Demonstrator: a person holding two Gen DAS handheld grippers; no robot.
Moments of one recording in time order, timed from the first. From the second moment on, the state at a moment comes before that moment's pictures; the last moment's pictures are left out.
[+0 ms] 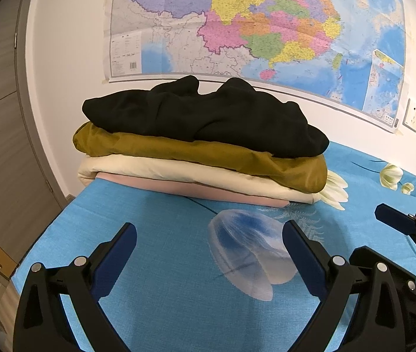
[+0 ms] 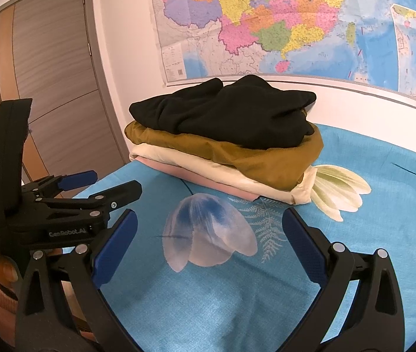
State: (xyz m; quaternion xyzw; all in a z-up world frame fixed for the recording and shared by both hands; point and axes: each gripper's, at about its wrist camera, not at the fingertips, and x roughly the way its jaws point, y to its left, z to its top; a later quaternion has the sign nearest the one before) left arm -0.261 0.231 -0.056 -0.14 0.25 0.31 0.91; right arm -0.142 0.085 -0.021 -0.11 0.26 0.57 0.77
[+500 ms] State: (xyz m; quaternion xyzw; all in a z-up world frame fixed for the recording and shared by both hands) left arm -0.260 0.235 -0.058 -0.15 0.25 0.31 0.91; right arm -0.142 0.086 -0.021 -0.10 0.26 0.57 0.78
